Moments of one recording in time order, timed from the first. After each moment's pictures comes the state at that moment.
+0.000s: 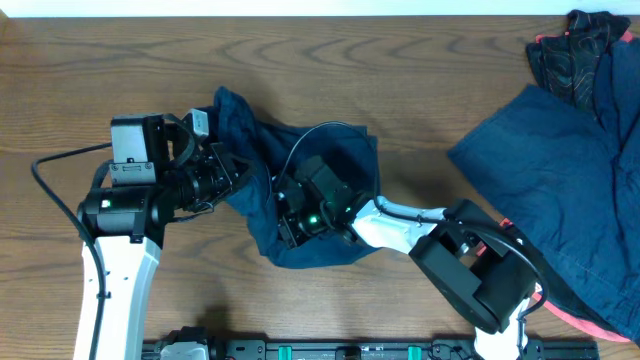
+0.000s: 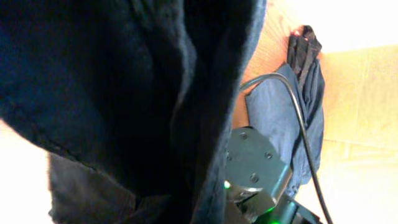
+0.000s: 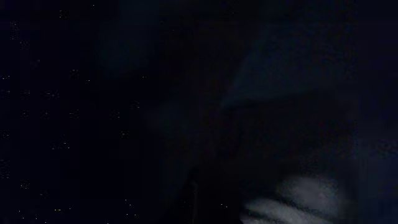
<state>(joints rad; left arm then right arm) 0.02 1.15 1.08 -0.87 0.65 -0.58 0.84 2.00 1.01 0.15 -0.70 0.51</state>
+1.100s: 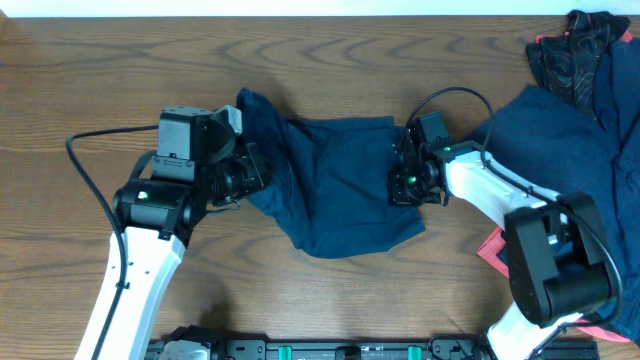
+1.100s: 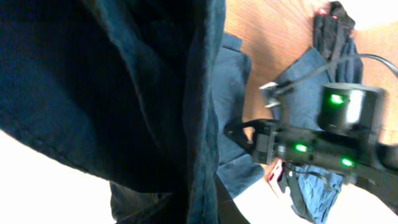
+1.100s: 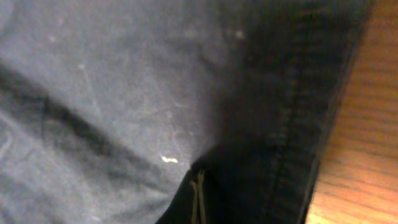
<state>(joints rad) -0.19 1.19 1.08 -0.79 0.46 -0.59 0.31 1.84 1.02 -0.56 -0.32 0.30</state>
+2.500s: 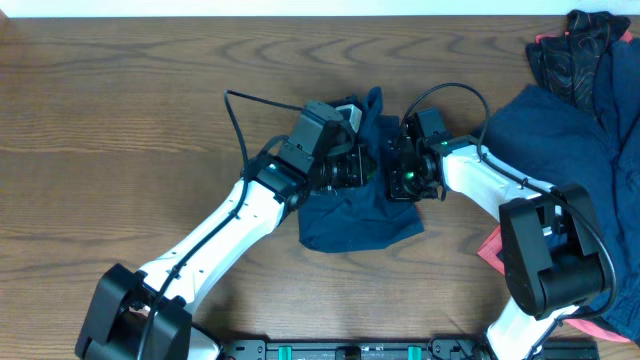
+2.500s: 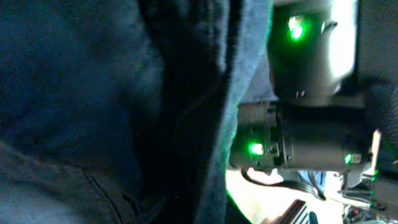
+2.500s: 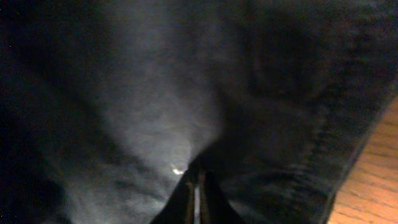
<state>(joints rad) -0.60 1.57 1.08 -0.31 0.44 -0.69 0.31 1.89 1.07 -0.58 -0.34 0.28</state>
